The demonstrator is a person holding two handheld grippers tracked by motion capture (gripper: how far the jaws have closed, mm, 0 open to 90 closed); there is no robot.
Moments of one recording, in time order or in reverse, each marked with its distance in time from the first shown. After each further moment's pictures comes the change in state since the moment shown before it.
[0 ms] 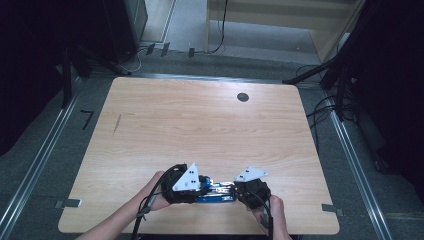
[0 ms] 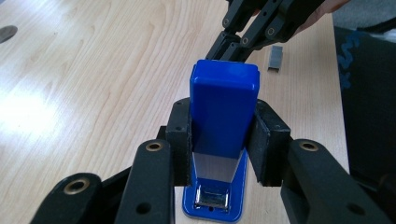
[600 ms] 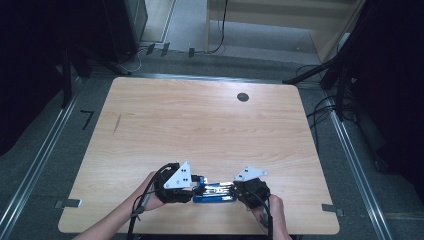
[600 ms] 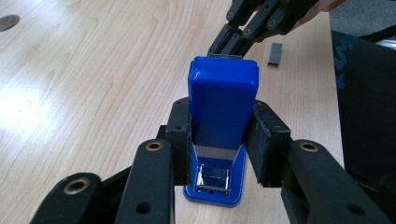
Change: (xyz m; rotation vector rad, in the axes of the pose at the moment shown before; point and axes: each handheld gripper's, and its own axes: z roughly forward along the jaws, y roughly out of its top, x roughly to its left) left arm 0.005 -0.011 -0.009 -0.013 -0.009 -0.027; right arm 0.000 0.002 0.001 0.010 -0.004 -0.005
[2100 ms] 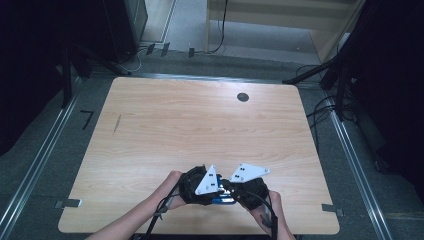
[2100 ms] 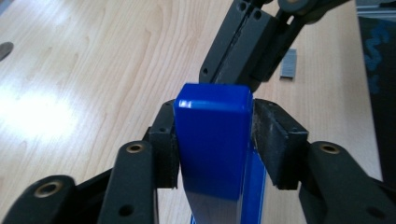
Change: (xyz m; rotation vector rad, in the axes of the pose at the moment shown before) left arm -0.016 0.034 0.044 0.075 0.066 0.117; right arm 0.018 0.033 -0.042 -0.143 0.158 -0.115
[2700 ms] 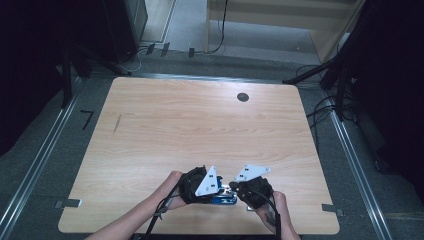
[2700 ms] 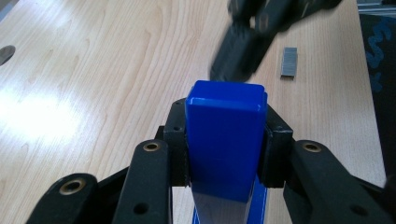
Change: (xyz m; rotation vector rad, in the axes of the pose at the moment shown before) left arm 0.000 -0.002 -0.001 -0.011 -0.006 0.006; right arm -0.018 -0.024 0.014 0.125 -0.041 0.028
